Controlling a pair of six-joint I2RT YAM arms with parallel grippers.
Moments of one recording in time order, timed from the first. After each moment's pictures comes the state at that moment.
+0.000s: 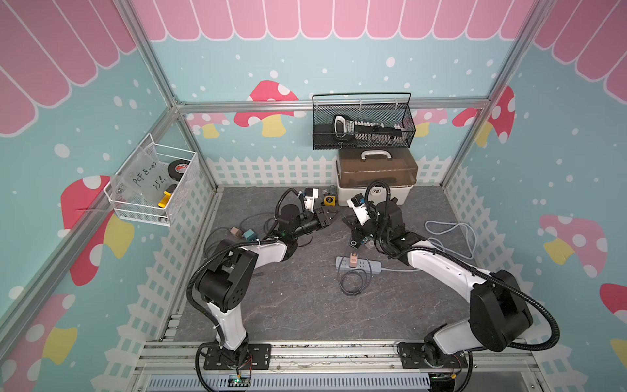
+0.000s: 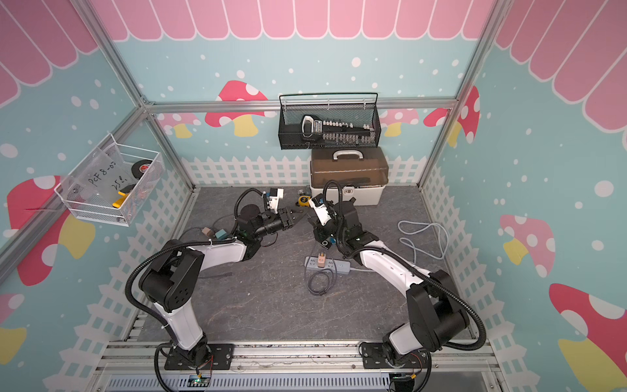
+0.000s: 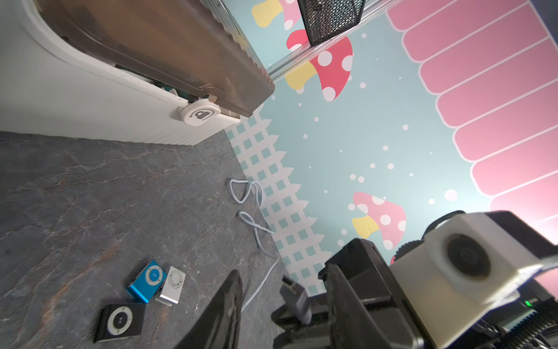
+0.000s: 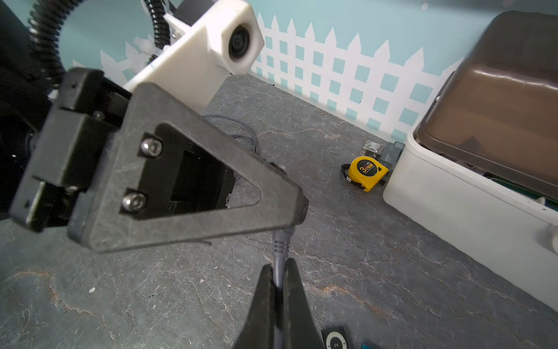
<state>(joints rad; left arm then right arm) -0.46 1.85 1.00 0.92 0.67 -1.09 0.50 1.48 0.99 0.09 -0.32 -0.05</state>
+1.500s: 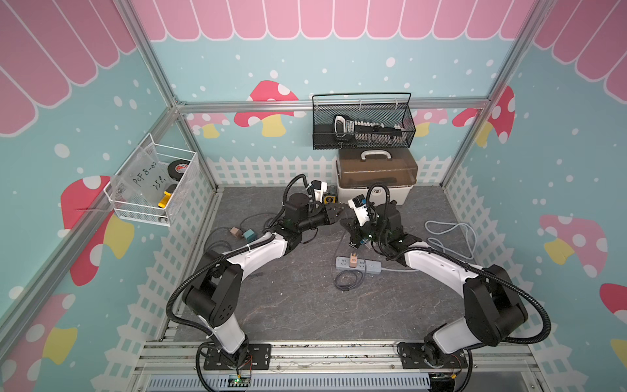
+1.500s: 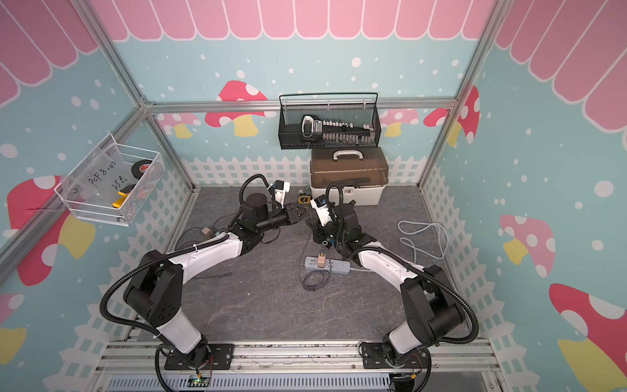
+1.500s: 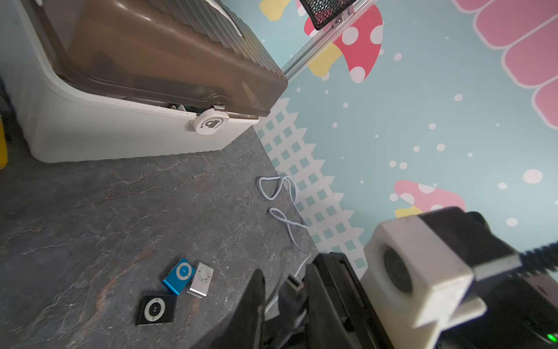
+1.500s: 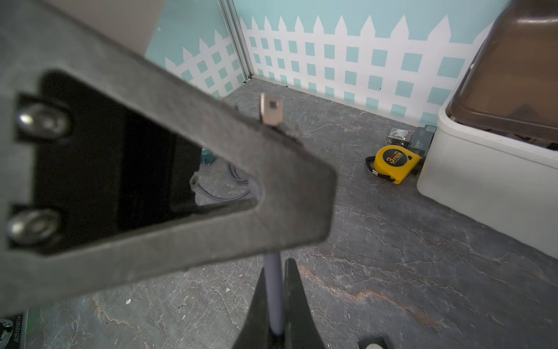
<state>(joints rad) -0.53 1.70 1.15 0.38 0.51 -0.77 0.49 1.52 0.95 0.21 -0.39 0.09</state>
